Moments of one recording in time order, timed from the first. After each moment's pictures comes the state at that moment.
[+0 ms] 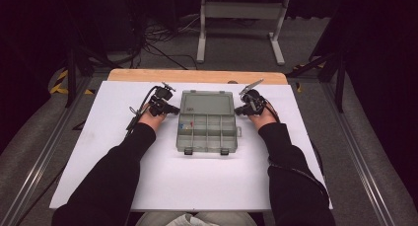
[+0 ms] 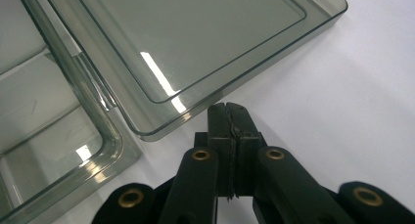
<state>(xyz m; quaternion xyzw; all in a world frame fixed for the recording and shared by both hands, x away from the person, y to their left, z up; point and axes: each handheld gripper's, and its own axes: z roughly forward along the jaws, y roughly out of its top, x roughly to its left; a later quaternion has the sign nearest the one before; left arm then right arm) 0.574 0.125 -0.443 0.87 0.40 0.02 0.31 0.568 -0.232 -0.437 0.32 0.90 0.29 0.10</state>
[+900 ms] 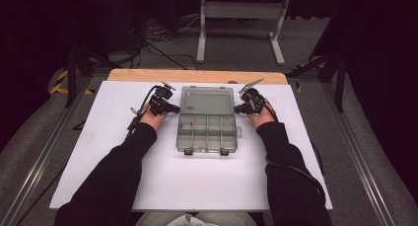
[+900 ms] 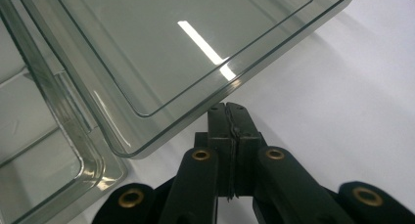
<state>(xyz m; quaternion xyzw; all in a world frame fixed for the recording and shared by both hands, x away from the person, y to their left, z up) 0.578 0.125 -0.446 0.86 0.40 0.02 0.32 0.574 -0.230 -0.439 0.32 0.89 0.31 0.10</state>
